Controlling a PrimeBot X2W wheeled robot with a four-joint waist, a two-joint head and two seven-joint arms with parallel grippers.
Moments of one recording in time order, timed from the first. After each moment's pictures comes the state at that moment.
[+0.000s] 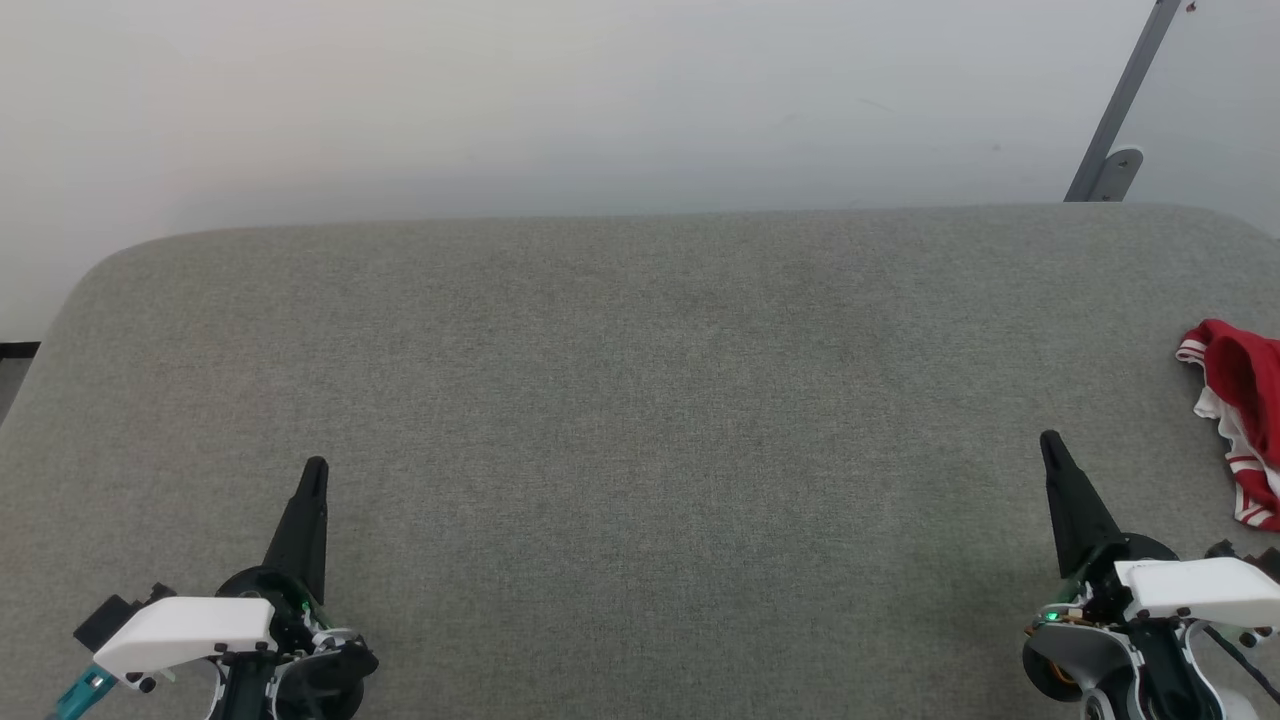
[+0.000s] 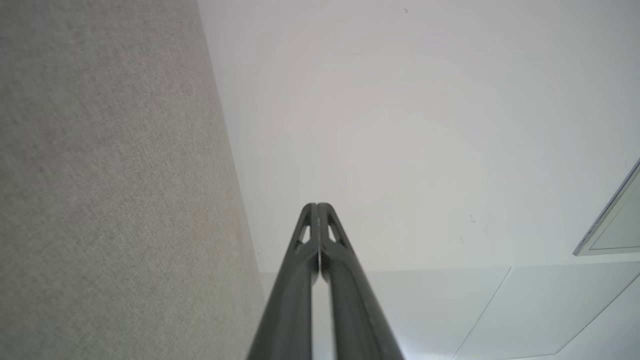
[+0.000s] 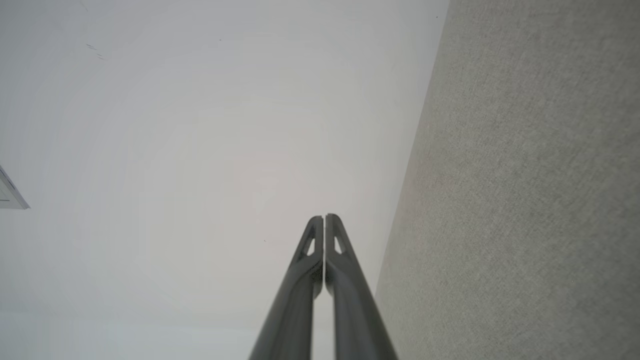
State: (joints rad) left arm -0.10 0.05 0.11 0.25 -1.61 -0.13 0.11; right arm -0.11 -0.05 -0.11 0.24 1.61 0.13 0.11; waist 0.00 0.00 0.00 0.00
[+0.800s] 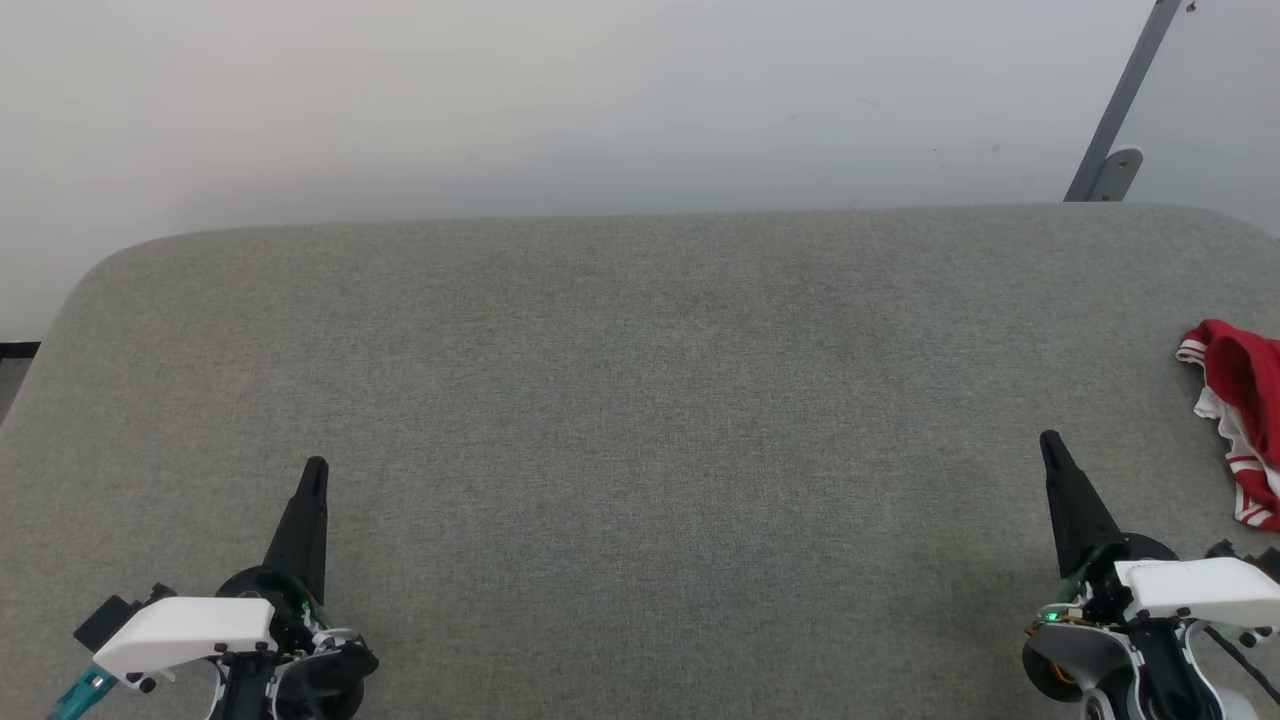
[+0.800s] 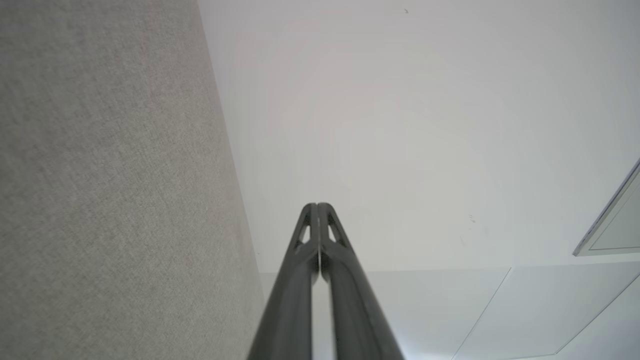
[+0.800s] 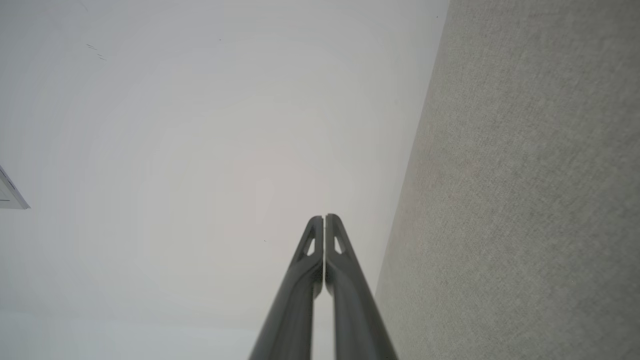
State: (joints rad) left arm -0.10 0.05 0.11 0.25 -1.61 -0.13 0.11; right arm -0.11 -0.05 -0.11 0.24 1.61 0.13 0.11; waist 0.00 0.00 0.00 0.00
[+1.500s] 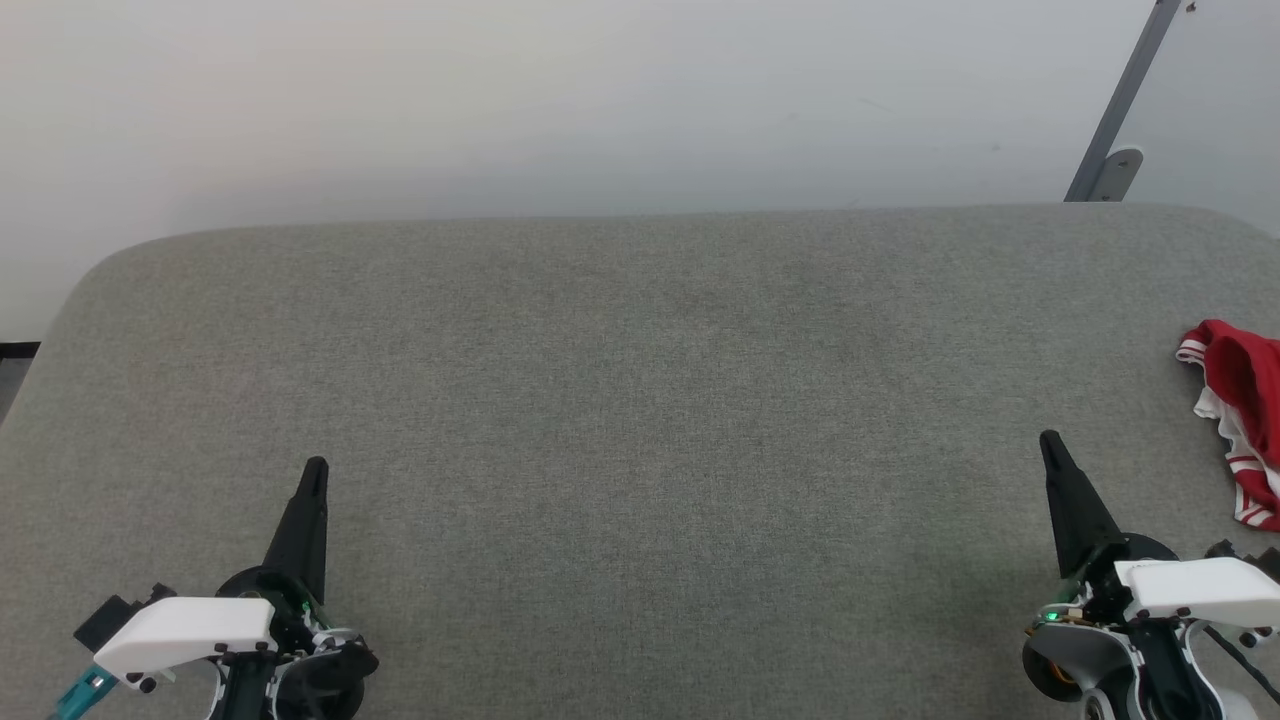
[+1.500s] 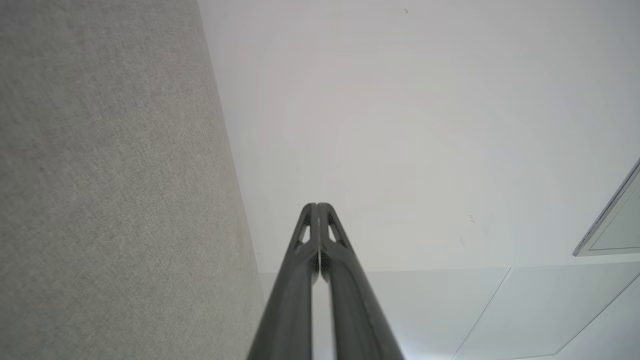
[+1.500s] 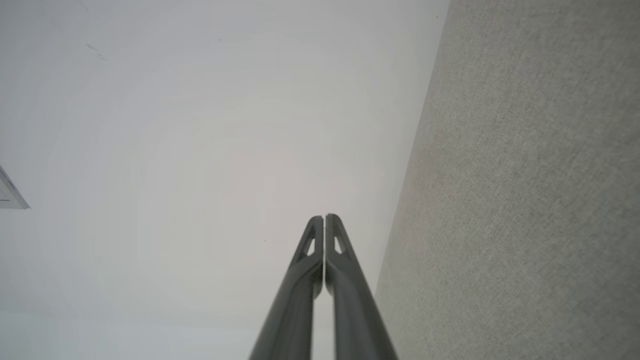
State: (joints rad) left arm -0.10 0.05 0.11 0.25 -1.61 -0.13 0.11; right arm -0.11 -0.05 -0.11 0.24 1.61 0.13 0.11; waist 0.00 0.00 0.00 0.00
